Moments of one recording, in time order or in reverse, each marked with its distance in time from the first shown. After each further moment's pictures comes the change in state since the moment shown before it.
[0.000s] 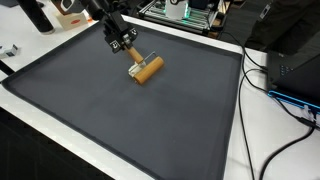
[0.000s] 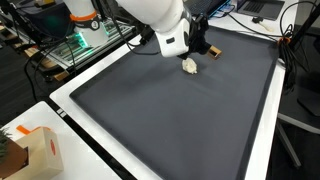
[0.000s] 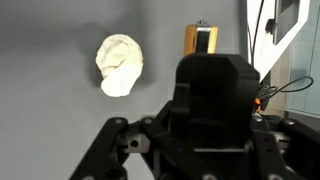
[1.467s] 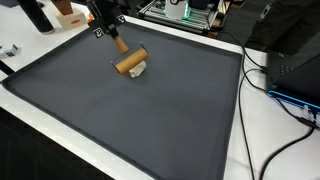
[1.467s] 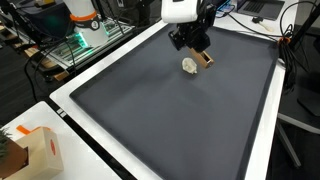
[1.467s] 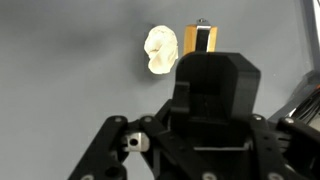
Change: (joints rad) arm 0.038 -0.065 -0.009 0.106 -0.490 -0.005 0.552
